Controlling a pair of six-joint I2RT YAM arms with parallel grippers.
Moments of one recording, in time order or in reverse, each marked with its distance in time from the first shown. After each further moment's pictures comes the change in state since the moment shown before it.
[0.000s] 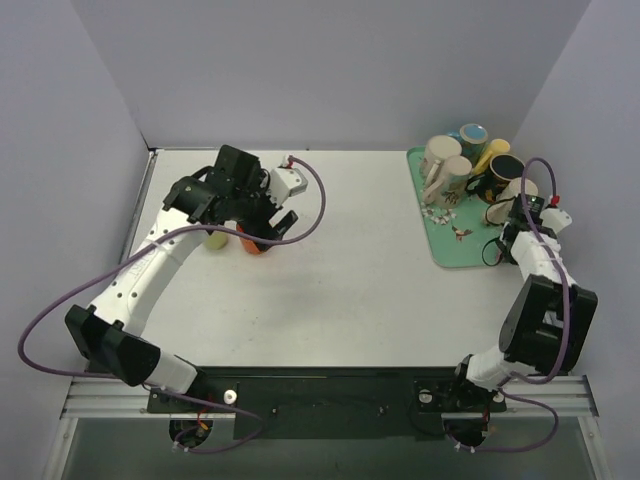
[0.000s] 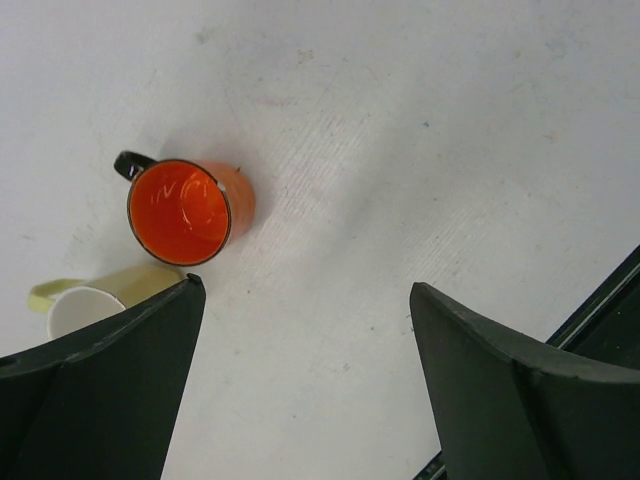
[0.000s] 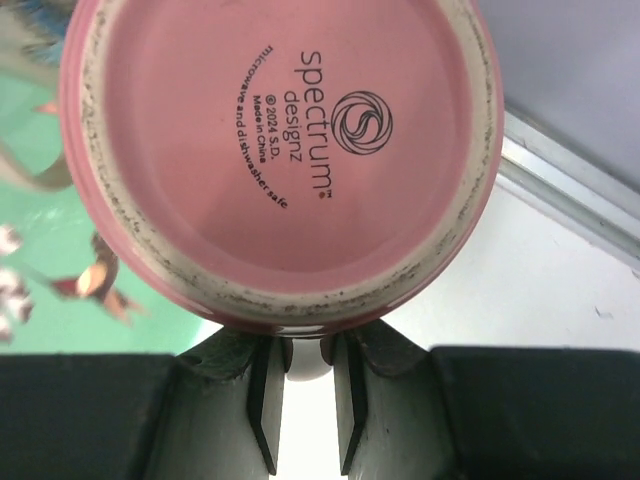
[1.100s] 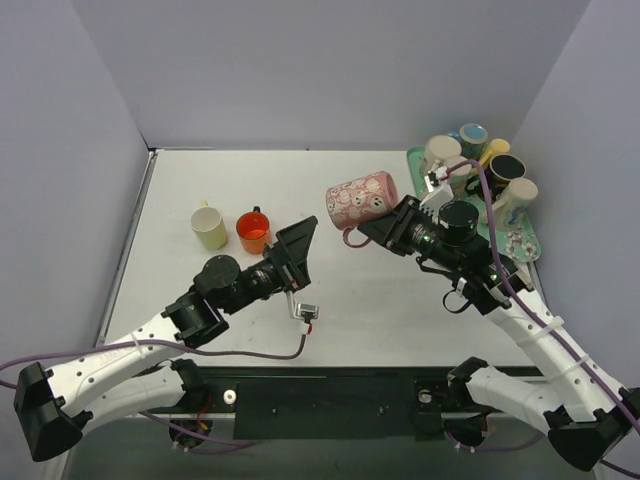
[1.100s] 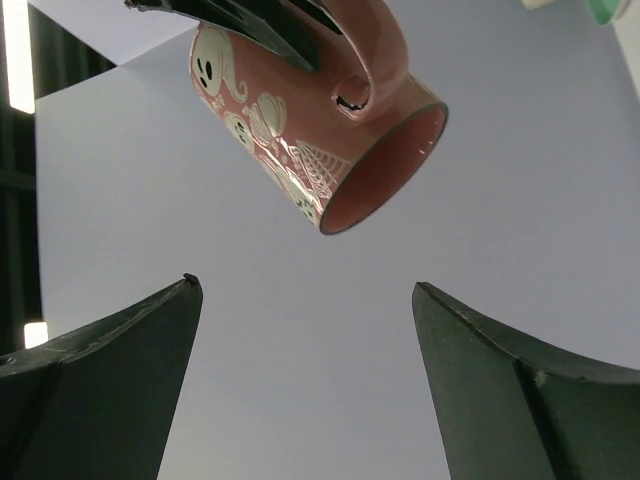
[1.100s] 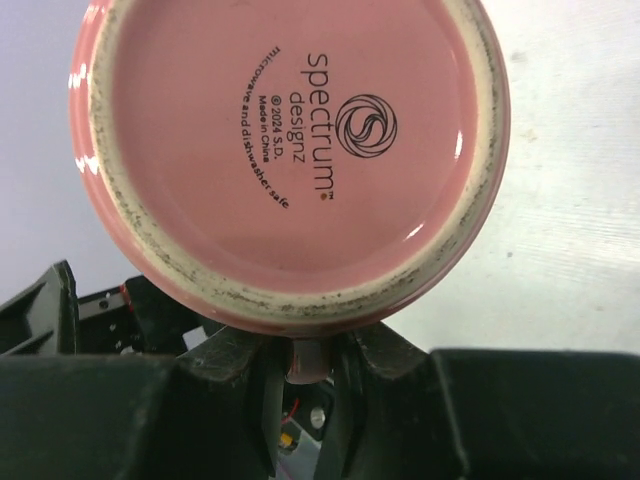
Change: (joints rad) left arm -0.461 -0.581 -0.923 1.275 -0.129 1.522; right arm 0.900 -0.627 0.032 0.014 -0.573 0.279
